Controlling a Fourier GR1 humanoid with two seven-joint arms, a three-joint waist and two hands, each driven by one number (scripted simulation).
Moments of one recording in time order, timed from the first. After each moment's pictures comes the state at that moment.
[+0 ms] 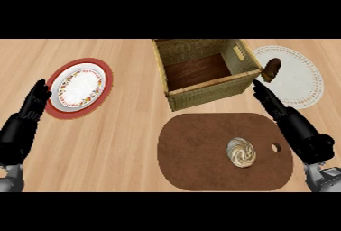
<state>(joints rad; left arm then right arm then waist) -0.05 0.46 0.01 -1.50 0.11 0.06 -0.15 -0.16 -0.54 0.31 -1.71 -0.20 -0.04 0.12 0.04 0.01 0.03</state>
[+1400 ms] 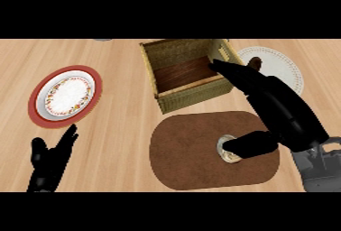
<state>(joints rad) 0.11 0.31 -0.07 -1.41 0.17 0.09 0.20 -0.57 -0.60 0.49 -1.89 0.27 0.07 0.53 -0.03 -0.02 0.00</state>
